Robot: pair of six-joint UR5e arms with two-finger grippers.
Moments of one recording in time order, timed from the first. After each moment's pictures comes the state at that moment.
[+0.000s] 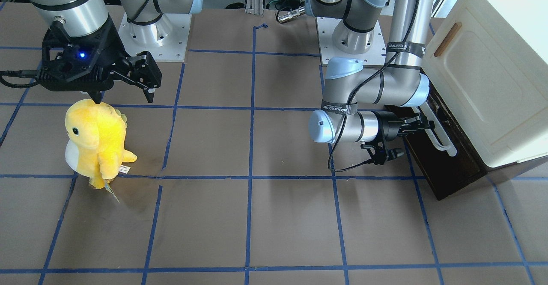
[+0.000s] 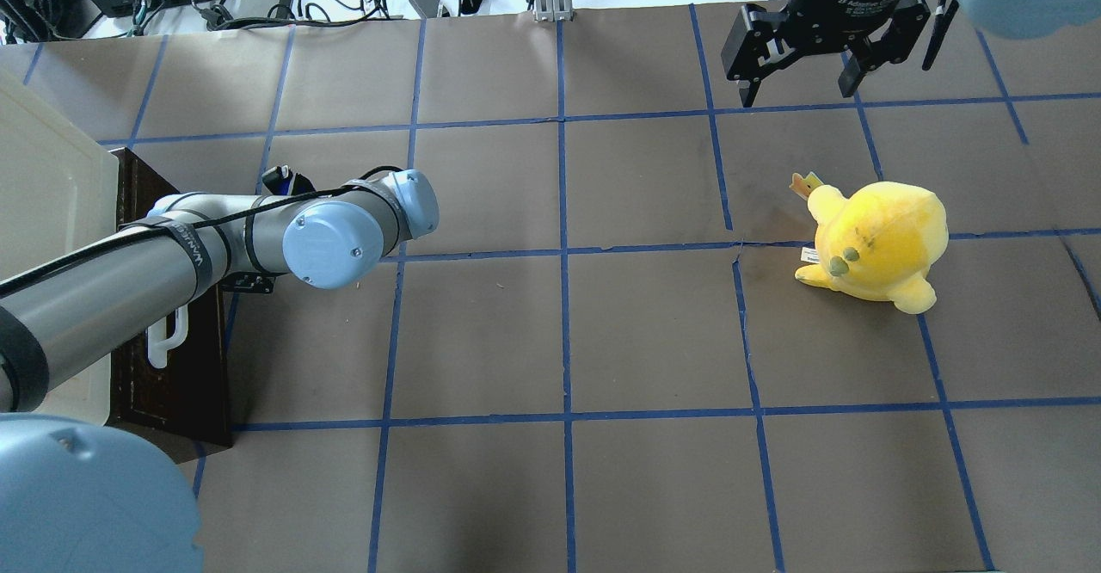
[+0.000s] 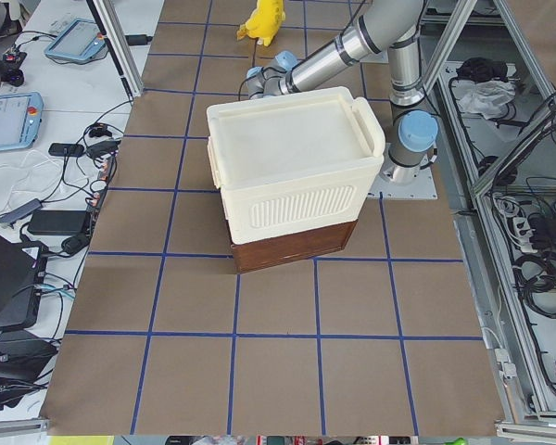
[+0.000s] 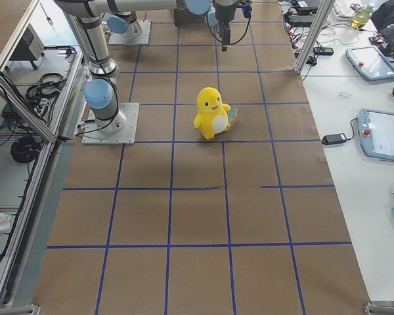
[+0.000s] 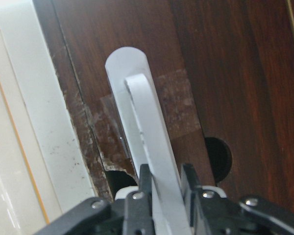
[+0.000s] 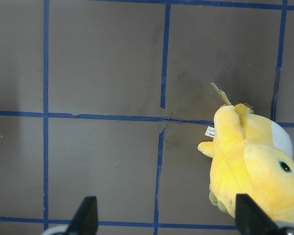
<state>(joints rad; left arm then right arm) -1.66 -1.99 -1.92 -1.62 2.84 -0.62 1.60 -1.48 1.44 -1.57 -1.58 -0.02</state>
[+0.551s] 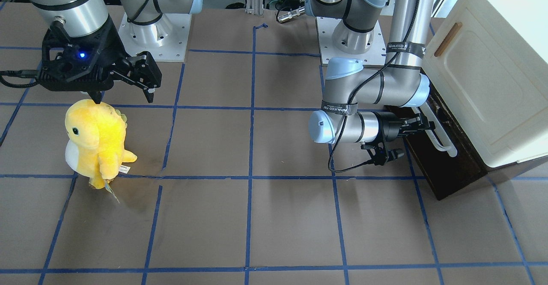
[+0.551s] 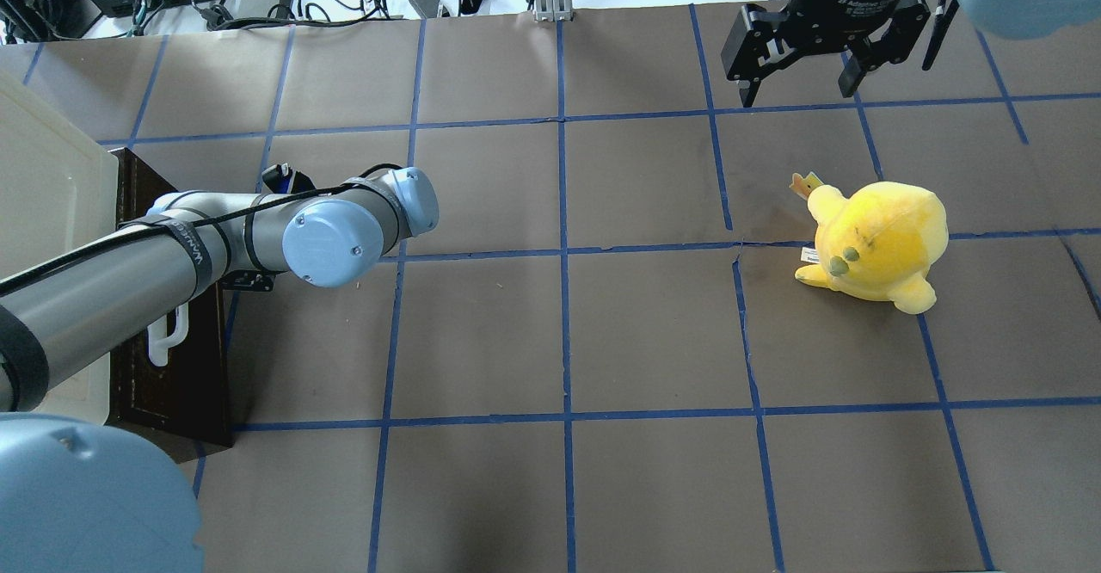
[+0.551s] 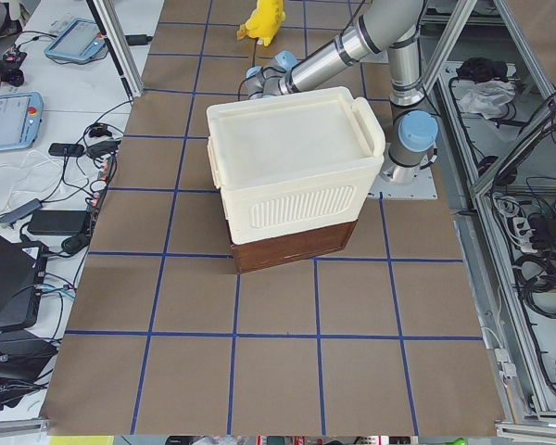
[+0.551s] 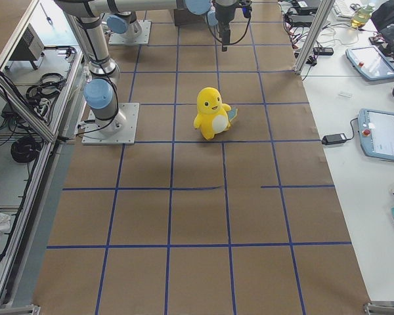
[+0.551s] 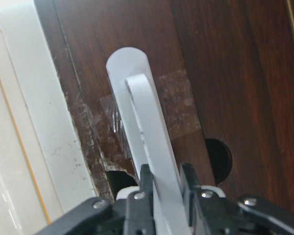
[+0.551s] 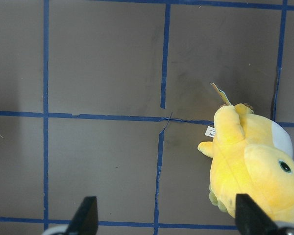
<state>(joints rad) -1.66 -1.99 -1.92 -1.62 2.84 -0.61 1.60 -1.48 1.44 -1.57 -1.58 -0.02</state>
